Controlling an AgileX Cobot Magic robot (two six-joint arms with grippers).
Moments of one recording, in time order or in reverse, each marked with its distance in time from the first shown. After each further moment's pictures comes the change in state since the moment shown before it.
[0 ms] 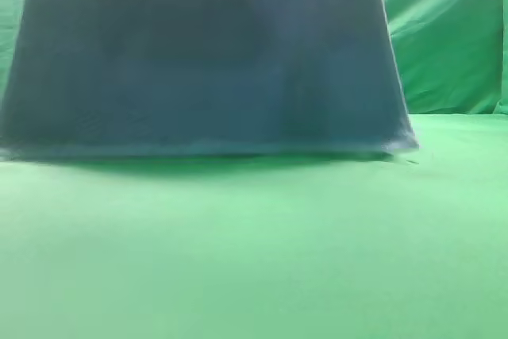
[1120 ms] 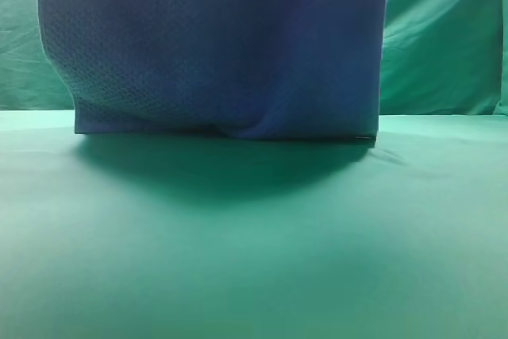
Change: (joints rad) left arm -0.036 -0.044 -0.008 0.015 0.200 0.011; right arm -0.008 -0.141 0.170 -0.001 0.135 -0.069
